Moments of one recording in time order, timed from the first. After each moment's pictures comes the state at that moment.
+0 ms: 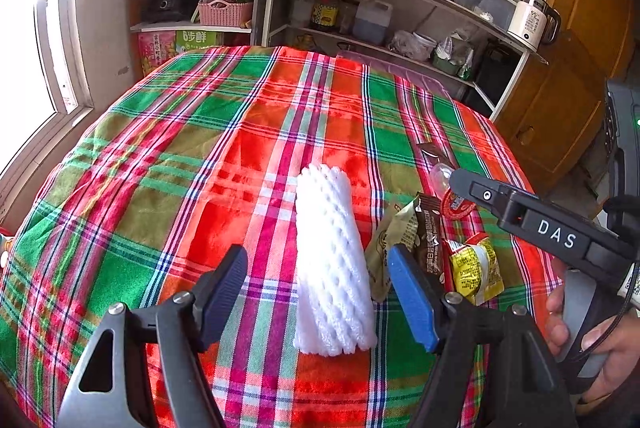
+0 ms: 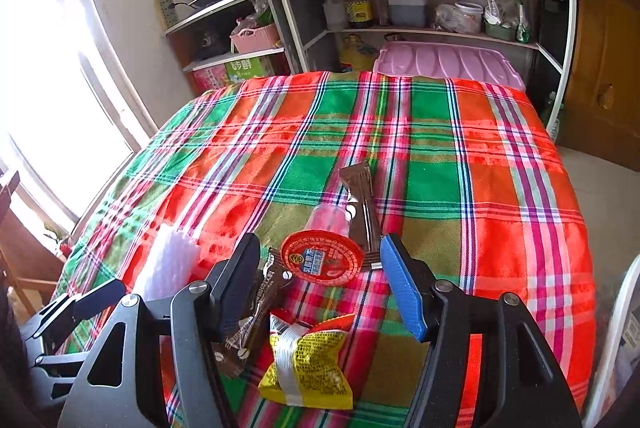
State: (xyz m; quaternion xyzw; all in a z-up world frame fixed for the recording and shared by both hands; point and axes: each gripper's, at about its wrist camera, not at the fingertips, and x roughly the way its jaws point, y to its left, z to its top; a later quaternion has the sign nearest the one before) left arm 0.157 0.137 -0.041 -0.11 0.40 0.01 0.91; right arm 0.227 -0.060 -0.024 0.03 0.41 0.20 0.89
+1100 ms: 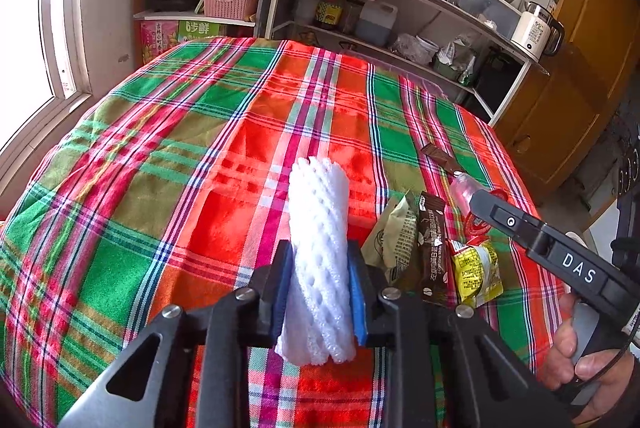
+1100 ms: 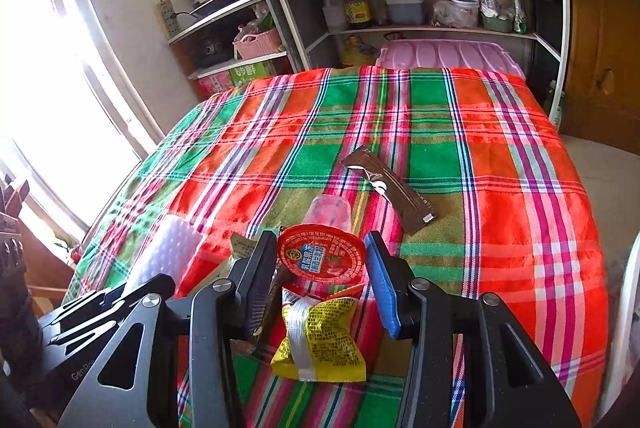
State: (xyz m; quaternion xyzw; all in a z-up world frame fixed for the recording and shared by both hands) left arm 0.150 0.145 -0.046 -0.14 0.40 0.01 0.91; right arm 0.204 -0.067 -0.028 0.06 0.41 0.21 0.89
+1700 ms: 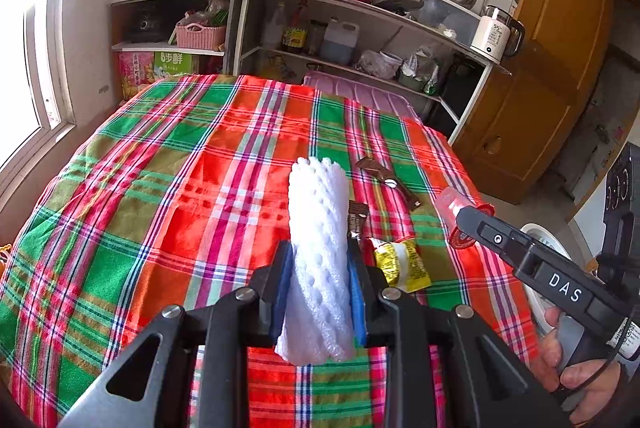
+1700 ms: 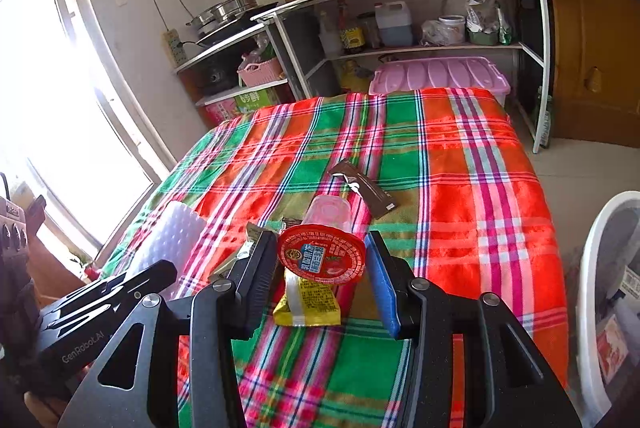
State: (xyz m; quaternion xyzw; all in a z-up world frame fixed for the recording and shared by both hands) left arm 0.120 0.104 -0.001 -0.11 0.36 -0.04 0.92; right arm 0.157 -0.116 0.004 0.10 0.37 0.21 0.90
